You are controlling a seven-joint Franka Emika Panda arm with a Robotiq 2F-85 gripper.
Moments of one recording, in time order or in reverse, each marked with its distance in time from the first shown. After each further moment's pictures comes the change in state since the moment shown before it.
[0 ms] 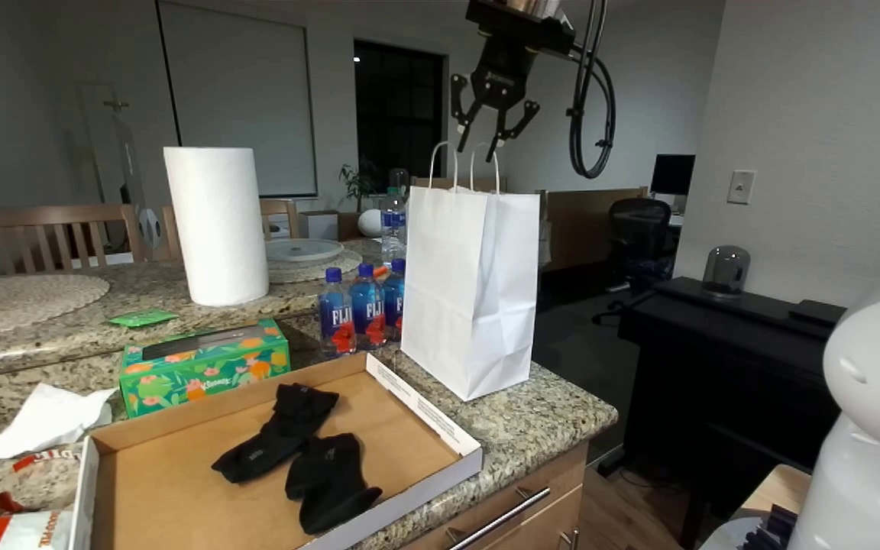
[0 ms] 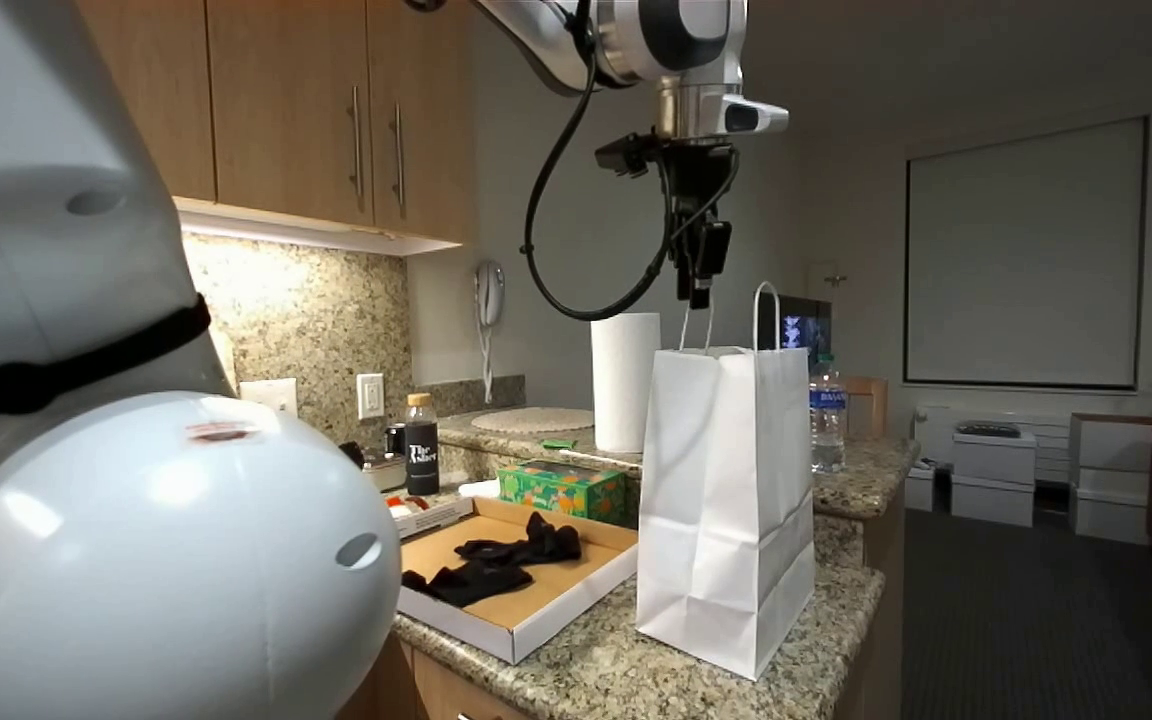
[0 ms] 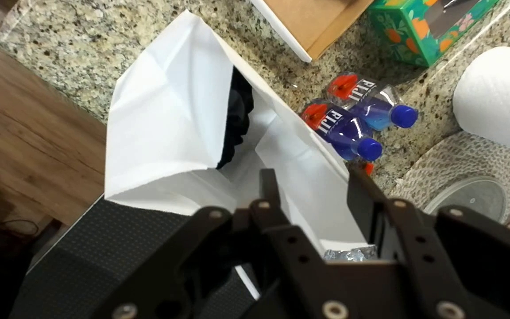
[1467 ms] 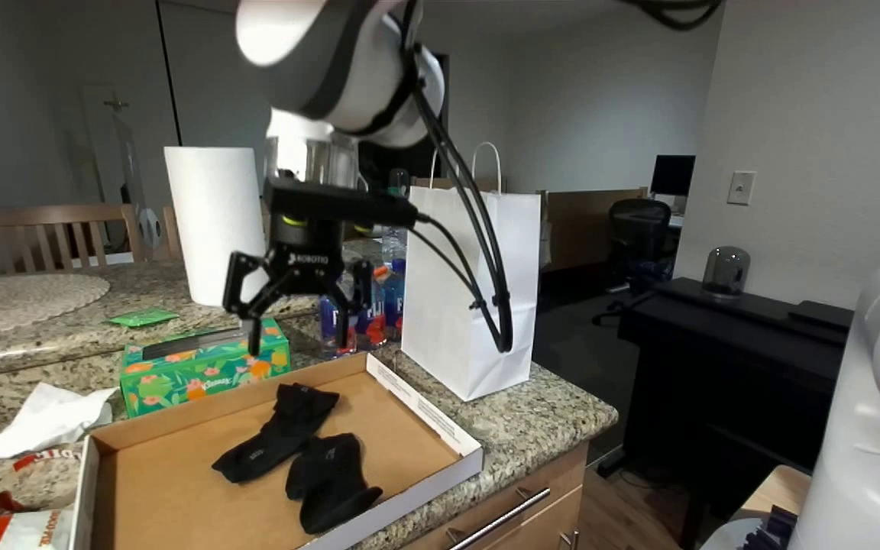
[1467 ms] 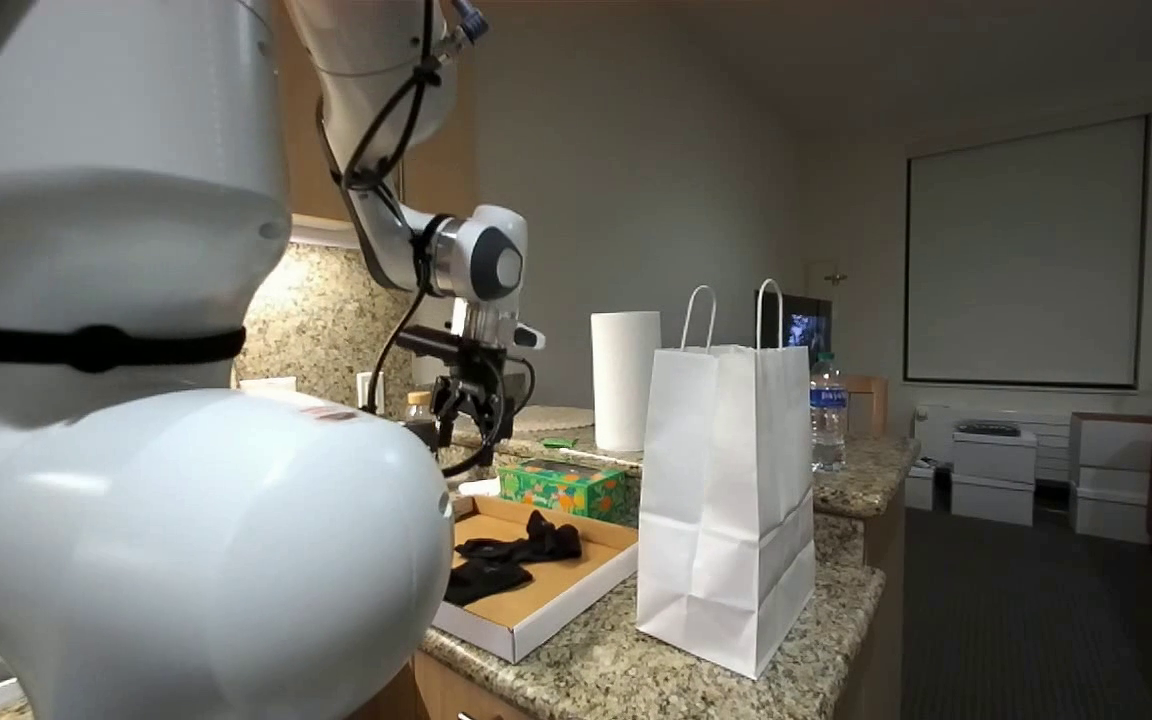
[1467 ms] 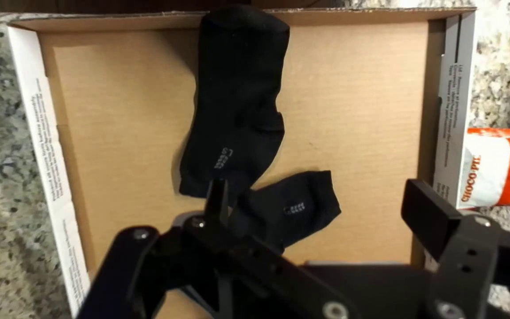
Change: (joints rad) arm 0.333 0.346 0.313 -0.117 0.038 0.201 -0.198
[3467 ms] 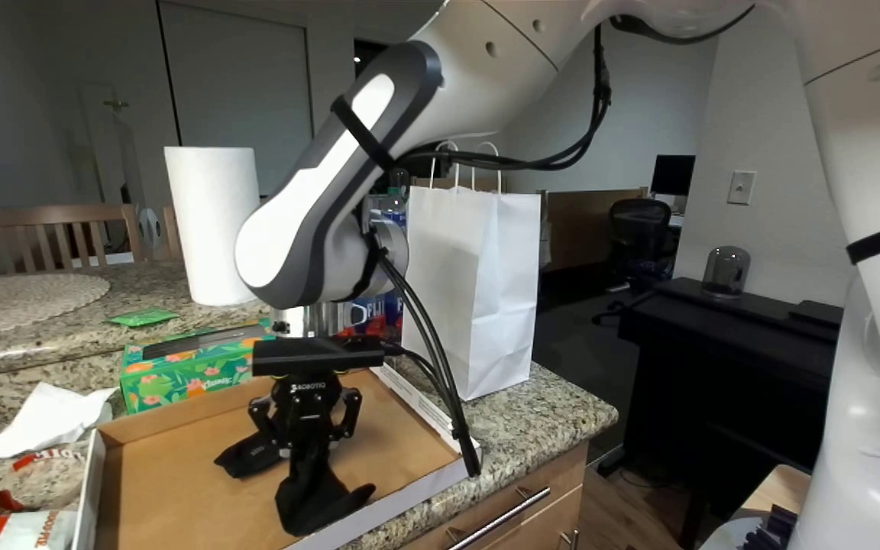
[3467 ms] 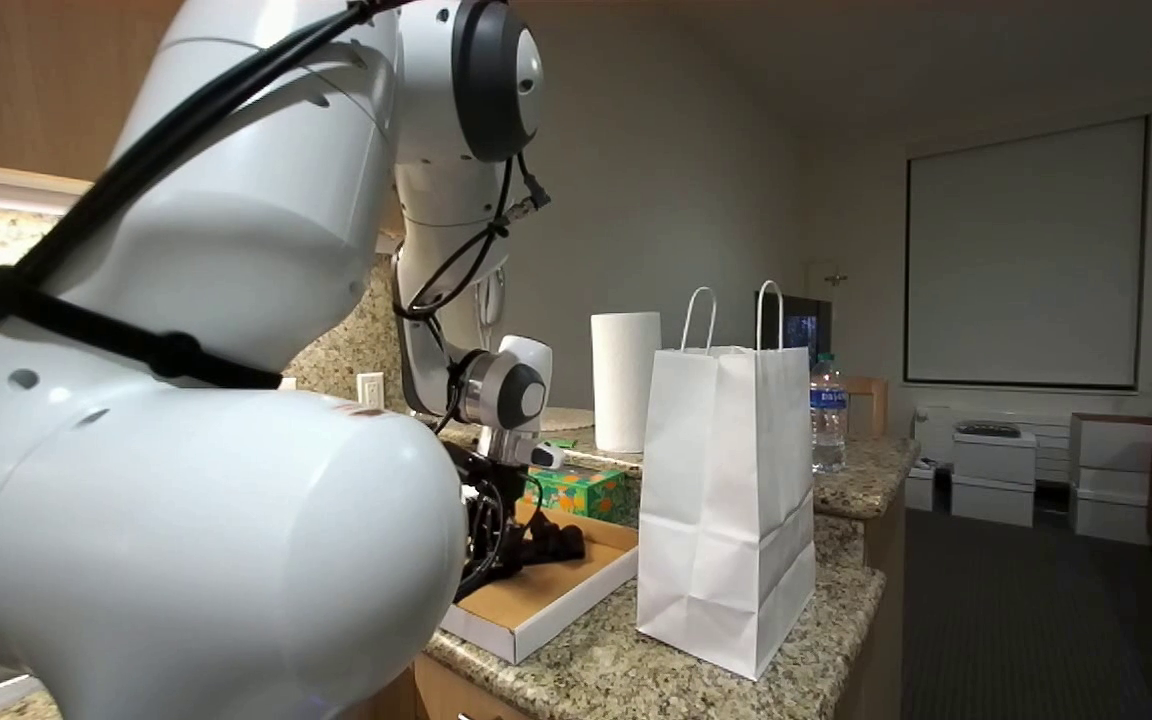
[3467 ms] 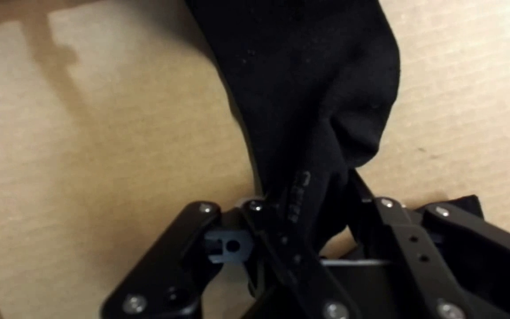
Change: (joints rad) arm 0.129 0.394 -0.148 0.064 -0.036 0.234 0.165
